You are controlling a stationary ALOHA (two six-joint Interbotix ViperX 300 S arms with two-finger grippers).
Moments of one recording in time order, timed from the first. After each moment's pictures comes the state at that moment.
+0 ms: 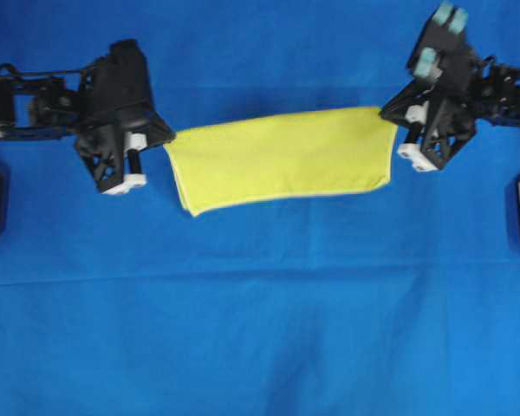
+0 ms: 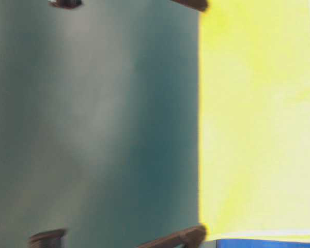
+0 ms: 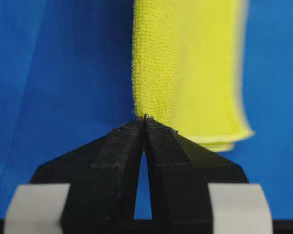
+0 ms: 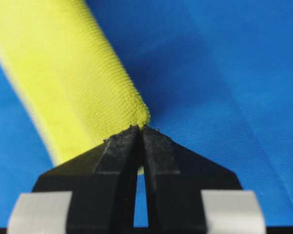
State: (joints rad) left arm 0.20 -0.35 0.88 -0.02 0.13 0.05; right arm -0.33 -0.46 0.94 -0.15 0.30 0.28
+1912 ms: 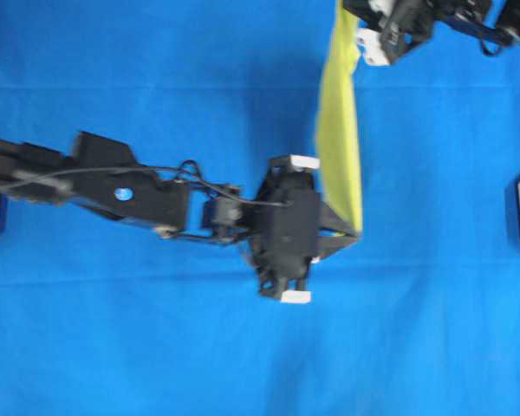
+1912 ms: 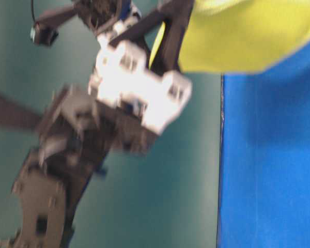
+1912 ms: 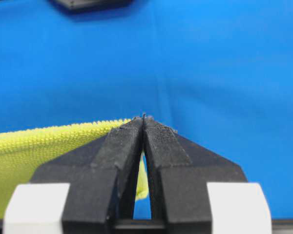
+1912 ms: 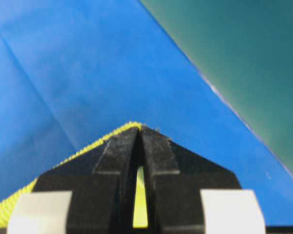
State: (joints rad) left arm -0.13 0.24 0.25 -0.02 -0.13 0.13; right arm -0.62 -0.25 0.75 -0.21 0.05 0.28
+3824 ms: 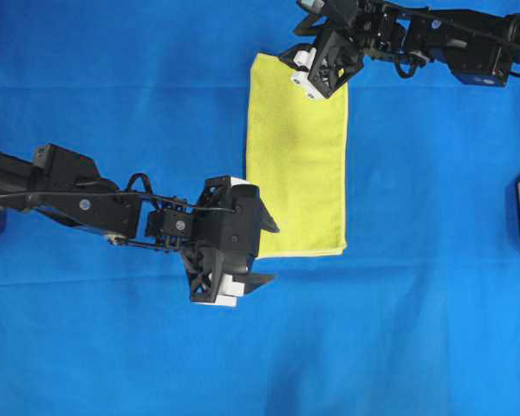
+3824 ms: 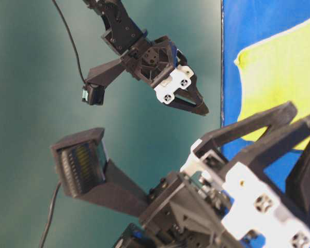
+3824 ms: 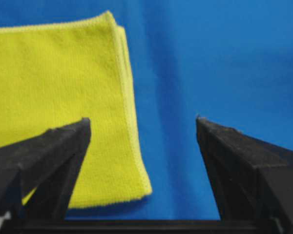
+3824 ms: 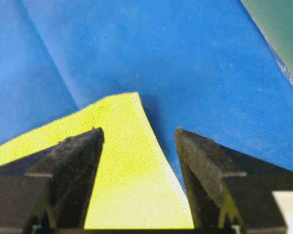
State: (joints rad) left arm -0.14 0.16 0.60 -0.03 -0.21 0.01; right arm -0.50 0.10 0.55 -0.24 0.01 0.27
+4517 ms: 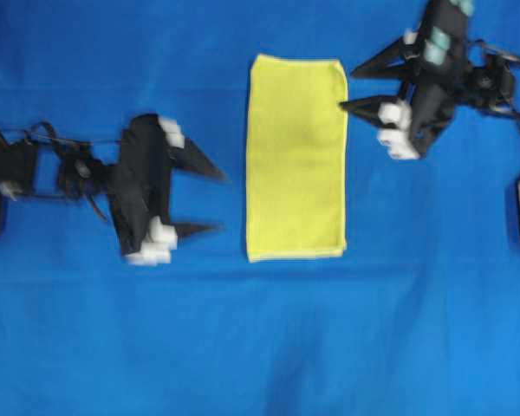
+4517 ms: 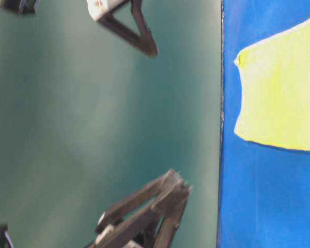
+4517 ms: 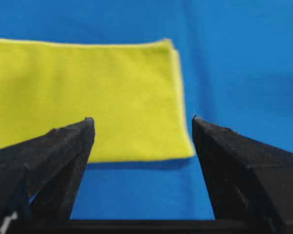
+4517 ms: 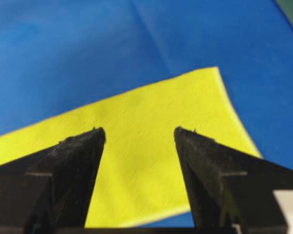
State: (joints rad) left arm -0.03 -0.26 0.83 -0.03 -0.19 0.01; right arm -0.31 -0.47 0.91 -0.23 0.04 0.32
